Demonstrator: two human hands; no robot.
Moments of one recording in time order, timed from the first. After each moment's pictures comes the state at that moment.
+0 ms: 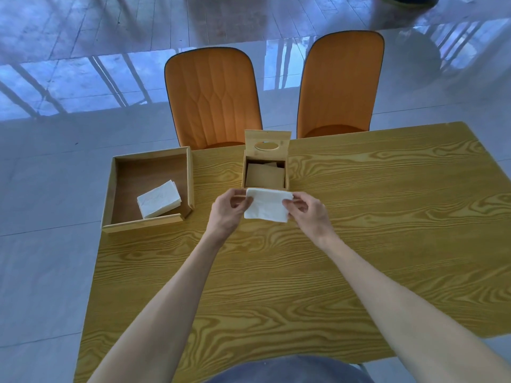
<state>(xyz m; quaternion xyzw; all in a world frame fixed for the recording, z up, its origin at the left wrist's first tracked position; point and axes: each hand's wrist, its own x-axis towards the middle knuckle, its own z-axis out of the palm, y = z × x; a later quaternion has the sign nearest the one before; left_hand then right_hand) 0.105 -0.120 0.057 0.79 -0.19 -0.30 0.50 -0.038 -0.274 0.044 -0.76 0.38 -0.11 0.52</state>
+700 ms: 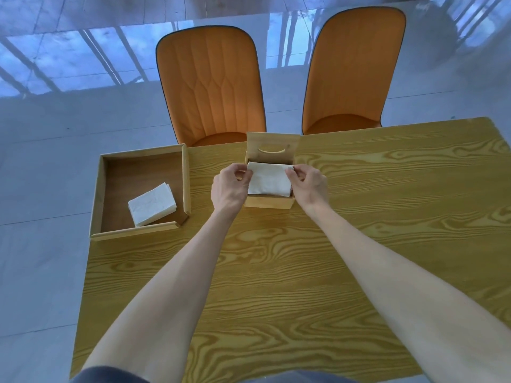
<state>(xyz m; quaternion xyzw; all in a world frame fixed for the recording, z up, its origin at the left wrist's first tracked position) 0.161 -0.191 0.056 0.89 -0.14 -0.20 0.40 0.048 -0.319 0.053 -0.79 0.44 -0.12 0.41</state>
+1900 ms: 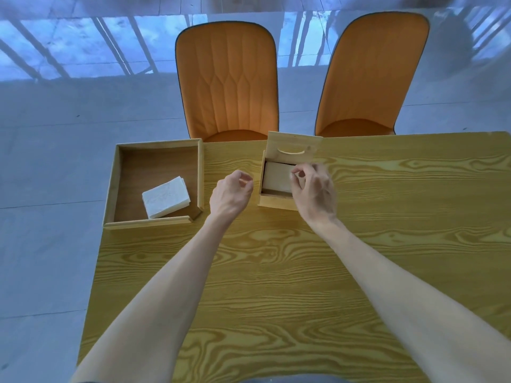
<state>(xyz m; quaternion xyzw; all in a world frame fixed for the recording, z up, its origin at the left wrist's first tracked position) 0.175 -0.150 0.057 0.90 -0.20 -0.23 0.32 0.059 -0.286 0.057 -0.89 0.36 -0.17 0.22</state>
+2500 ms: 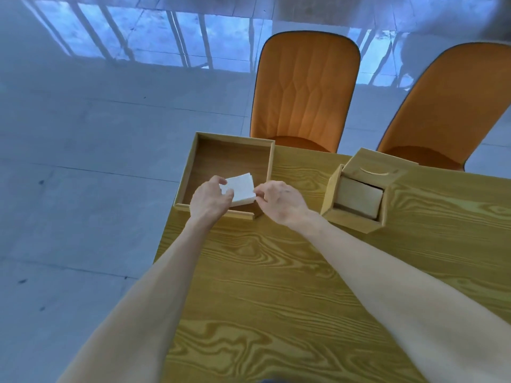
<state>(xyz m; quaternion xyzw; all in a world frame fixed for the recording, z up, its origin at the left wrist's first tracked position) 0.253 0.006 0.056 0.95 -0.04 -0.19 0.24 0.187 -0.145 0.055 -0.96 0.08 0.12 0.23</state>
